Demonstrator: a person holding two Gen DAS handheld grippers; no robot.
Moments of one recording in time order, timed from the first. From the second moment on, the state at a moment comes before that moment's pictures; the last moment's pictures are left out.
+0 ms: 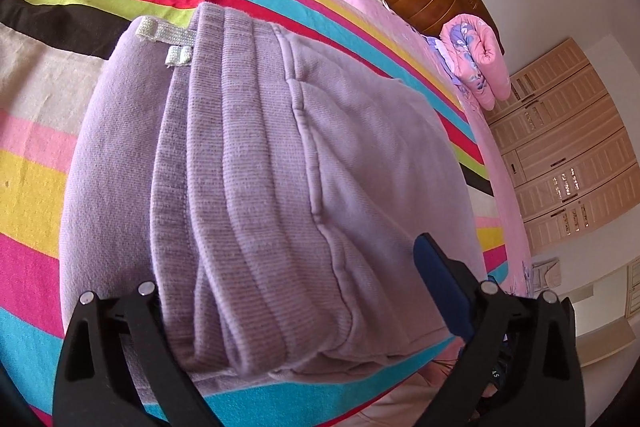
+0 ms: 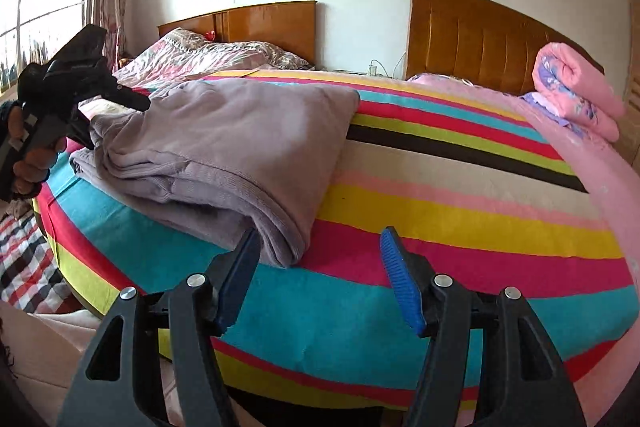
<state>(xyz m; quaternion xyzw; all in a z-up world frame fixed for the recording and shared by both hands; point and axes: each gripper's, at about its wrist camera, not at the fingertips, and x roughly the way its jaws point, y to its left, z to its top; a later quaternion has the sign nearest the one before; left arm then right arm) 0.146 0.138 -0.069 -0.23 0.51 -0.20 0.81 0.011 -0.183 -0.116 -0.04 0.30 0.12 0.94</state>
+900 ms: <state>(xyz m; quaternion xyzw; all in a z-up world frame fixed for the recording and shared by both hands) 0.105 0.221 -0.070 -0.27 0.43 -0.18 0.84 0.029 -0.146 -0.122 -0.11 0.33 0.12 0.93</state>
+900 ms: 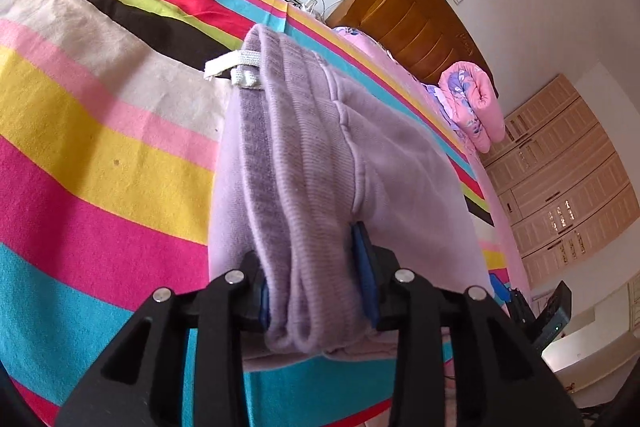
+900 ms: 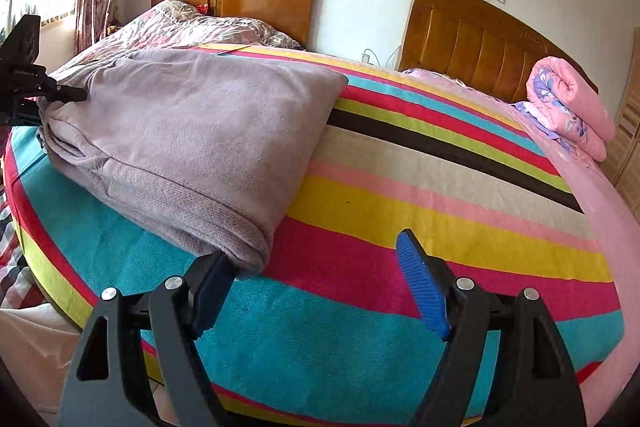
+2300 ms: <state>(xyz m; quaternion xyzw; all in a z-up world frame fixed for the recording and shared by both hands) 0.141 0.094 -0.015 0.02 0.37 -0.11 0.92 0.147 -0.080 -0.036 -0.09 0.32 0.31 0.89</state>
